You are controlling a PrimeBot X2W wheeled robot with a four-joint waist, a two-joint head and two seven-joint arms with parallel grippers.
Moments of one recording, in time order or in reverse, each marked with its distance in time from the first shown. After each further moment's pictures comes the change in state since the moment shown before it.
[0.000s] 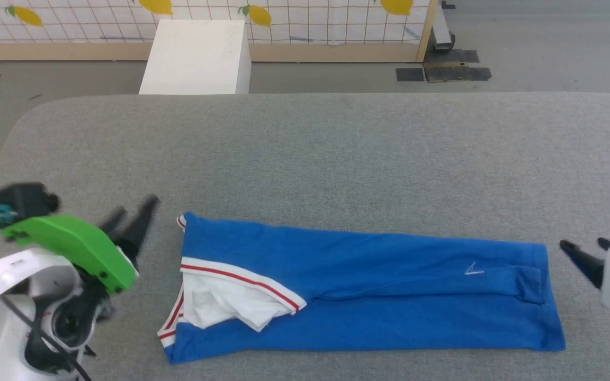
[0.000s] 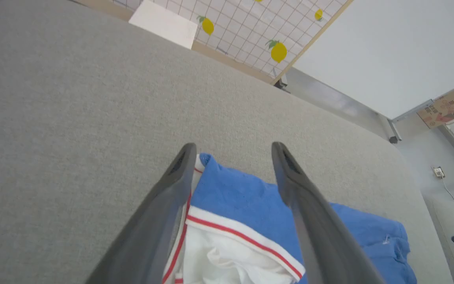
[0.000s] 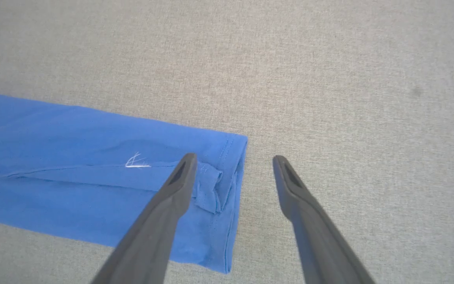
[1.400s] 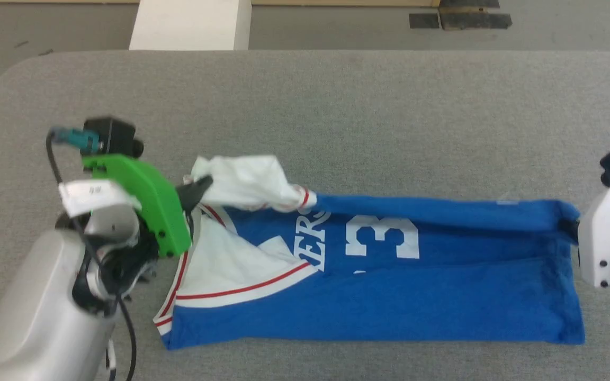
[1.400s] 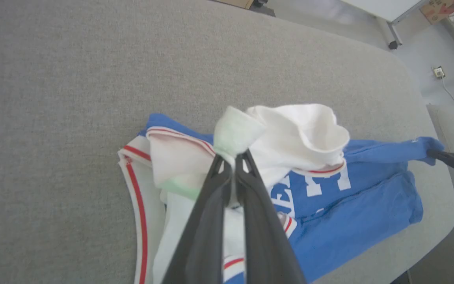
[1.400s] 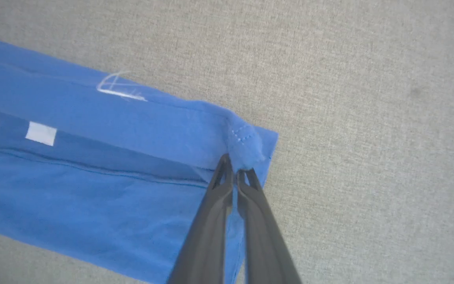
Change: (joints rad) left arm -0.273 -0.024 -0.184 0.113 0.060 -0.101 0.205; right arm -0.153 -0.015 0.108 0.052 -0.061 0.000 0.104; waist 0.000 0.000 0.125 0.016
